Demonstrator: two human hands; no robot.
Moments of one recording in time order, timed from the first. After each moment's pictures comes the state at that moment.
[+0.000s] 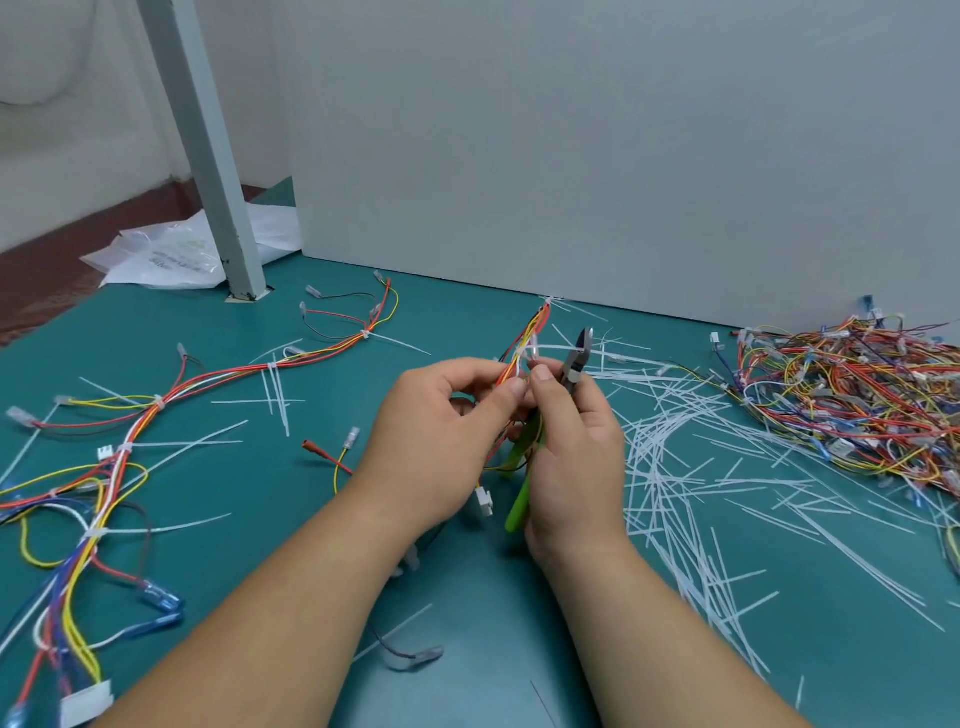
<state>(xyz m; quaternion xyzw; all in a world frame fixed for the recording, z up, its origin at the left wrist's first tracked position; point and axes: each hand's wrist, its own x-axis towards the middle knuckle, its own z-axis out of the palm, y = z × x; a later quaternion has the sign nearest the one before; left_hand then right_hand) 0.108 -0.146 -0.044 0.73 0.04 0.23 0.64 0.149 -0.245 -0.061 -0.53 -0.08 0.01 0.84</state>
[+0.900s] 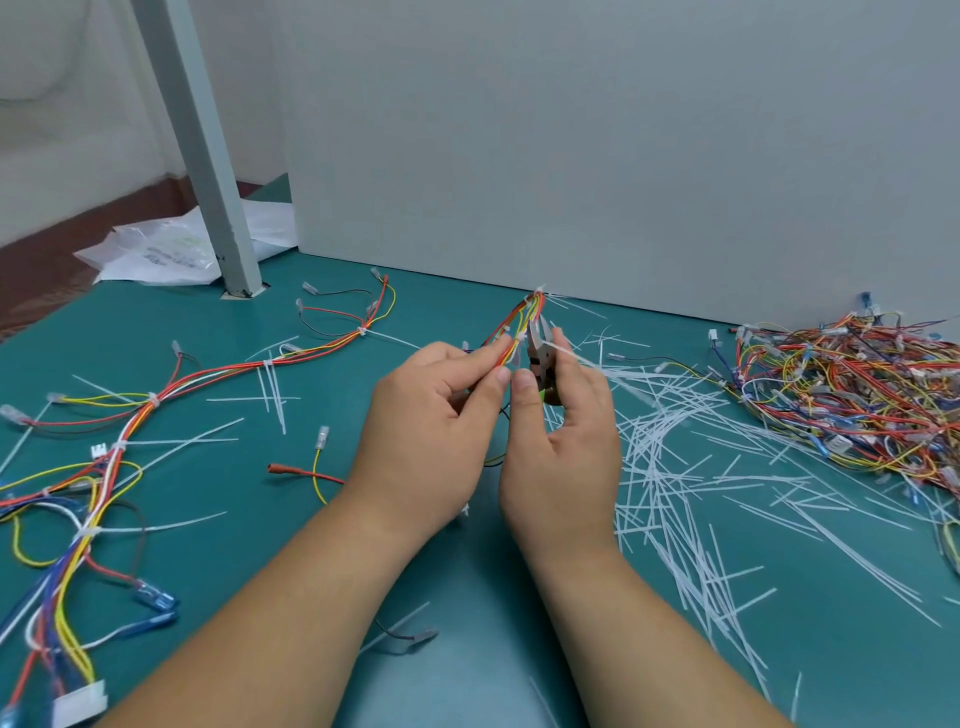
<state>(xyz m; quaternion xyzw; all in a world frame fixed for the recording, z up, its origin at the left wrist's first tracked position) 0.106 -0.148 -0.044 0.78 0.04 0.36 0.51 0.139 -0.247 -0.059 -0.76 -0.15 -0.22 0.60</state>
